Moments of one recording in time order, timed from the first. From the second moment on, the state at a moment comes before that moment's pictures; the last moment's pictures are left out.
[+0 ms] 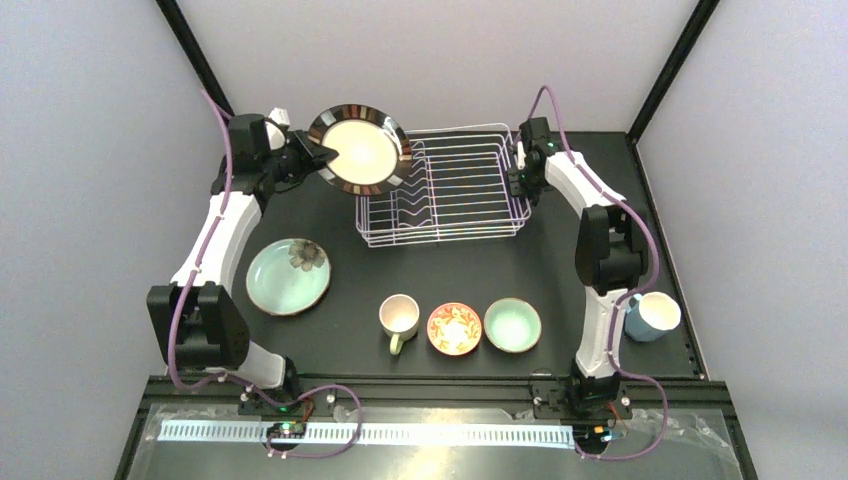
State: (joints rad) left arm 0.03 1.49 1.31 -0.28 0.53 -0.79; right arm 0.19 2.07 1.72 -0.79 0.02 0.06
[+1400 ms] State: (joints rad) left arm -0.12 1.76 1.74 -0.49 0.43 -0.57; right arm 0.23 2.18 1.87 -0.76 -0.21 -0.26
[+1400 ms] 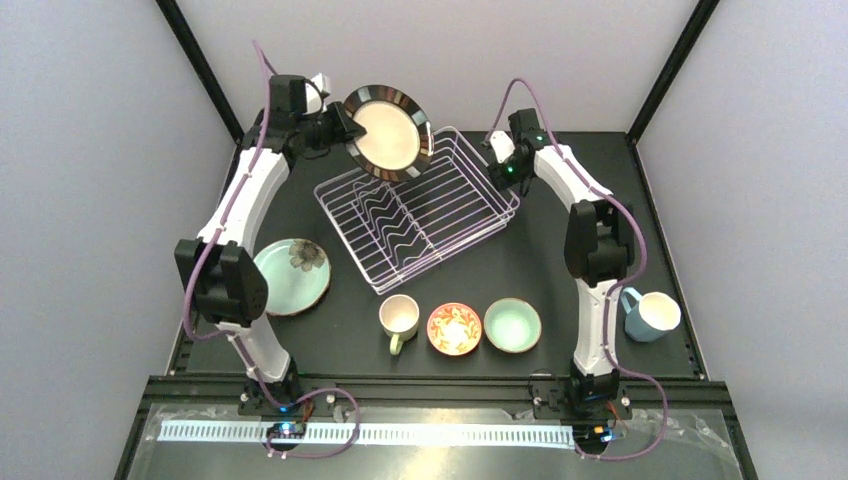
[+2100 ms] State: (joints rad) left arm -0.14 1.85 1.75 -0.52 0.34 -0.51; right arm 0.24 2.17 1.82 -0.64 -0.17 -0.15
